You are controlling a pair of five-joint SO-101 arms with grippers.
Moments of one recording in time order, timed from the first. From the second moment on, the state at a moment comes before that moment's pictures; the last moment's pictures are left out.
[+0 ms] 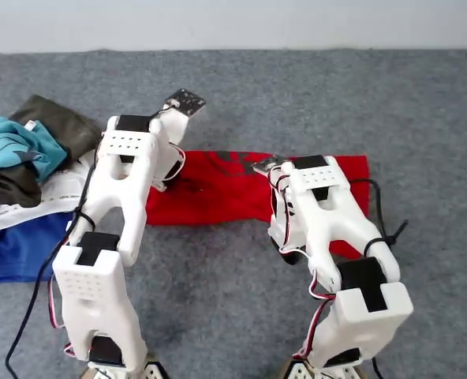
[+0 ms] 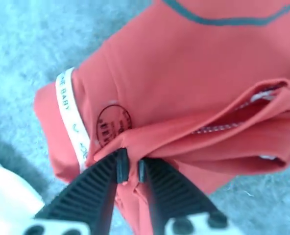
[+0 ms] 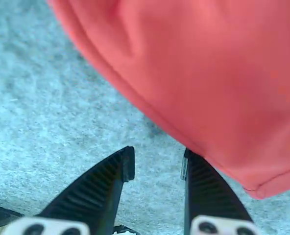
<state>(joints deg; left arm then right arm) 2.0 28.4 -10.6 80.3 -21.4 -12.5 10.3 20.2 81.7 18.1</state>
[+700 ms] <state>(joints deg) 0.5 28.4 -23.1 93.6 -16.7 -13.0 10.2 22.7 81.7 18.1</state>
